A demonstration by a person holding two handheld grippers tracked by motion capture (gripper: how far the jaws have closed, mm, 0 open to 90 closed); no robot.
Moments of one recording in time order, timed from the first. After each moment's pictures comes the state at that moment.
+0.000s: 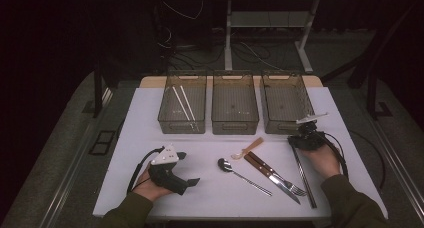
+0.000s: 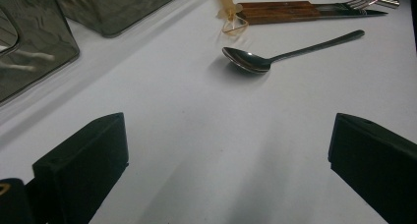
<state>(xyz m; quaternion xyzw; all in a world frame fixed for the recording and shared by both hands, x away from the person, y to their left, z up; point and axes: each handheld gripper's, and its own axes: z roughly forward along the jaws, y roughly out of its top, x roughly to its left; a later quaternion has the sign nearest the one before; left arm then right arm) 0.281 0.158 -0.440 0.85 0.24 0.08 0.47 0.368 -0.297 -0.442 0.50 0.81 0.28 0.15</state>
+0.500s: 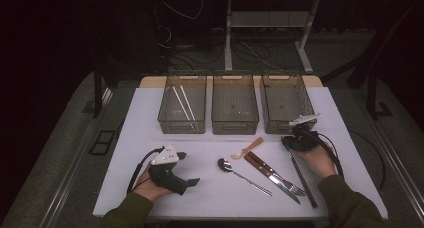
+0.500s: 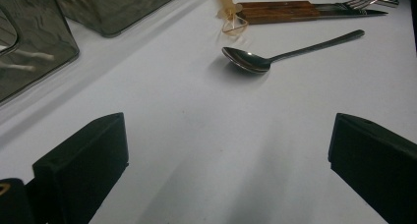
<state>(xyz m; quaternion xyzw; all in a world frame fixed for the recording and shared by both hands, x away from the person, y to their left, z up) 0.280 0.158 -0.440 0.85 0.24 0.08 0.46 0.368 -0.279 -0.443 0.46 0.83 0.28 0.14</state>
